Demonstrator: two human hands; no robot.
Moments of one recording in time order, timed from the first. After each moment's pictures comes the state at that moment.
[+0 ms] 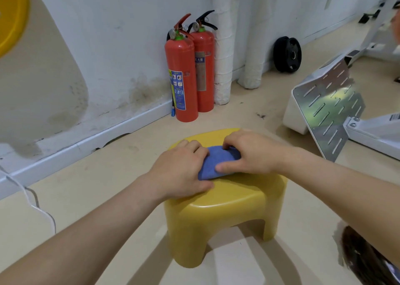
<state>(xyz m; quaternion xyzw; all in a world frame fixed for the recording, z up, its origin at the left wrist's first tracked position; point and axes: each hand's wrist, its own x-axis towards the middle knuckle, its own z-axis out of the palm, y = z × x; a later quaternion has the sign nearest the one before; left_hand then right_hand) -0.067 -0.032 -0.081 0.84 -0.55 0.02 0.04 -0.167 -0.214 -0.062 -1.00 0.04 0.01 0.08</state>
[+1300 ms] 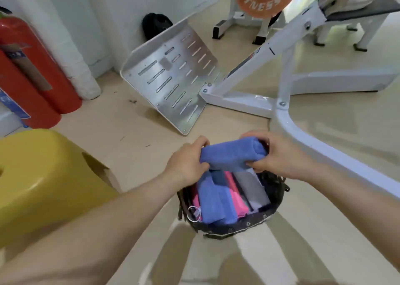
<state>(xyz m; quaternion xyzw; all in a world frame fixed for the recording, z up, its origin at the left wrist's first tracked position) -0.402 -0.366 -0.159 0.78 -0.57 -0.17 0.19 -0.608 -0.458 -0.110 -0.83 0.31 -0.16 0.43</state>
